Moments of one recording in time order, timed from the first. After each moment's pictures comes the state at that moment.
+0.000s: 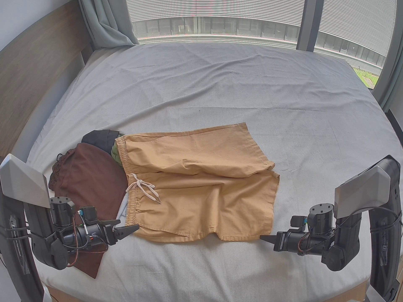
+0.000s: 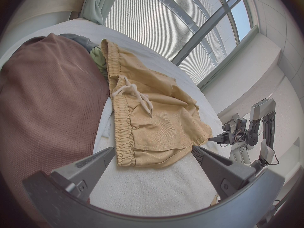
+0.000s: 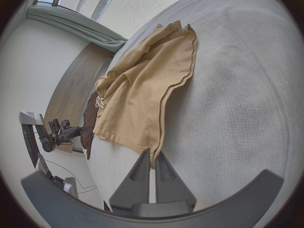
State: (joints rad) left arm 0.00 2.28 -0.21 -1.55 -0.65 -0.17; right arm 0.35 2.43 -0.31 -1.54 0.41 0.51
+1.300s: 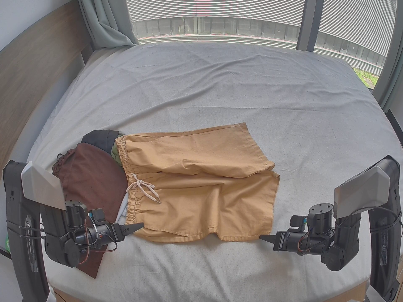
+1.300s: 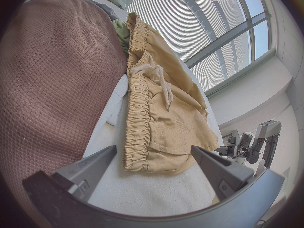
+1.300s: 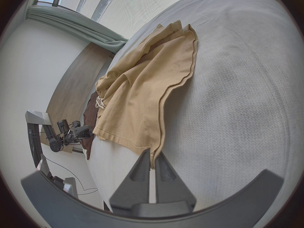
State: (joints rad) left arm -0.01 2.45 -0.34 -1.55 -0.64 -0.37; right arm 0.35 2.43 -0.32 -1.54 0.41 0.51
